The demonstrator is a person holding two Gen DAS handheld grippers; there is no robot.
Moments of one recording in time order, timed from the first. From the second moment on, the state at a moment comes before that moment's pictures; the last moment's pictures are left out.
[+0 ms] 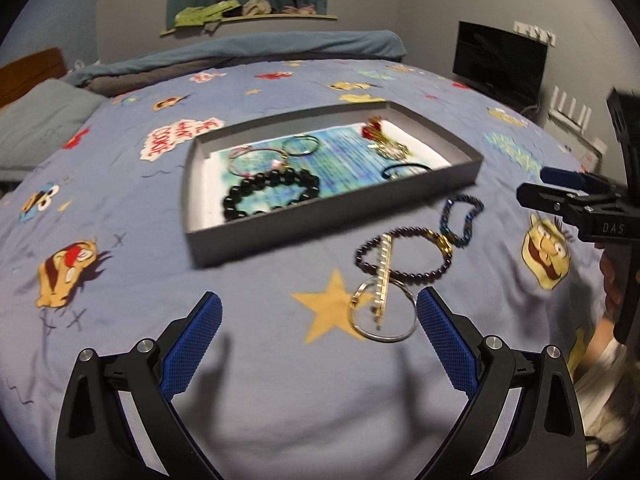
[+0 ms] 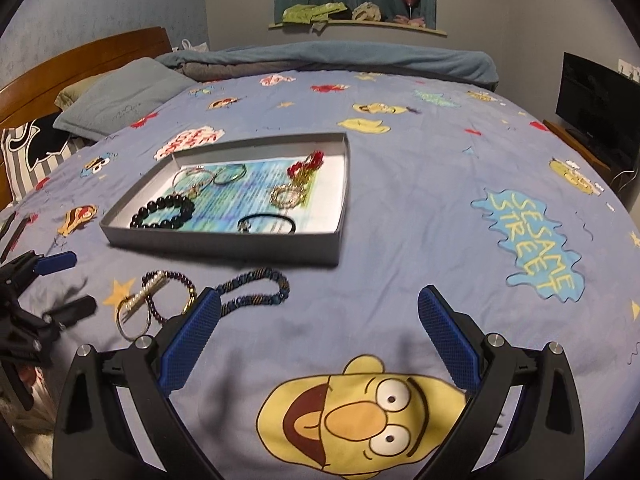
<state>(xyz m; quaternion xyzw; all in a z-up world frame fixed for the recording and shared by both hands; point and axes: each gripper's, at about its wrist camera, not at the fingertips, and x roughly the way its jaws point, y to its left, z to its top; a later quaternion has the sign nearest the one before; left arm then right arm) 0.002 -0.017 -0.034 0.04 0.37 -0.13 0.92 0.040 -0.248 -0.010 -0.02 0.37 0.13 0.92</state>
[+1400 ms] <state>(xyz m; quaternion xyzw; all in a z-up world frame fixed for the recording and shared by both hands) 0.022 -0.049 -0.054 0.07 0.38 -0.21 0.90 0.078 -0.222 -0.037 -0.01 0.42 0.18 0.89</state>
